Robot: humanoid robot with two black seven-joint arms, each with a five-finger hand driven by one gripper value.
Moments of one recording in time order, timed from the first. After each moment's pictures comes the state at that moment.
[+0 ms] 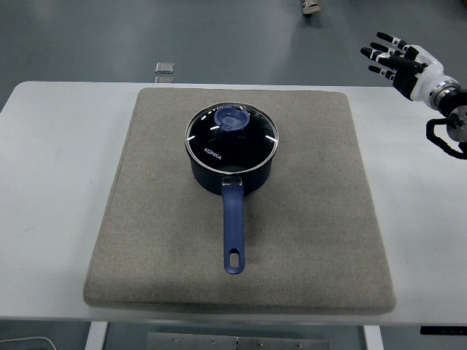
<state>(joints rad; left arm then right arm) 0.00 0.00 -0.13 -0.11 0.08 -0.05 -0.04 1.19 -0.28 -0.05 0.38 0.39 0.21 0.15</state>
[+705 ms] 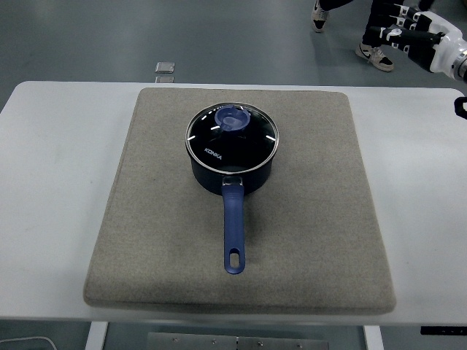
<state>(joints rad) 0.00 0.00 -0.13 -0.11 0.08 -0.05 -0.04 1.31 -0.36 -0.06 0.40 0.20 0.34 0.14</state>
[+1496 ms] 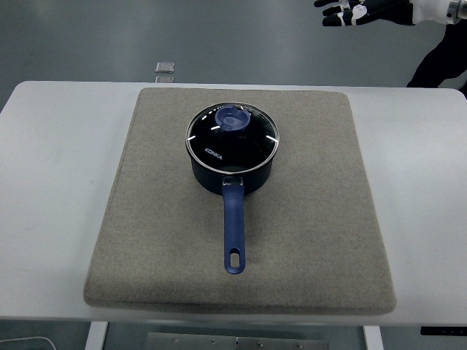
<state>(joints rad) 0.00 0.00 -0.13 -0.11 0.08 -0.05 -0.04 1.56 -0.49 -0.03 0.74 -0.26 0.61 0.17</state>
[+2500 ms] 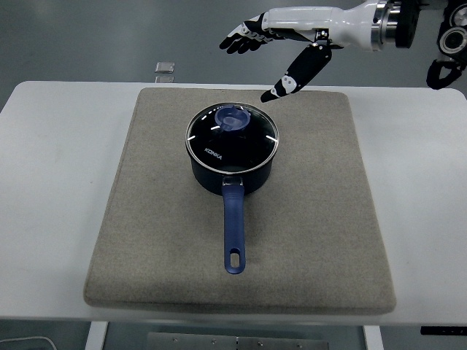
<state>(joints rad) 0.00 0.00 -0.13 -0.11 0.08 -0.05 -0.04 1.57 -0.48 0.08 1.16 -0.91 0.41 0.25</state>
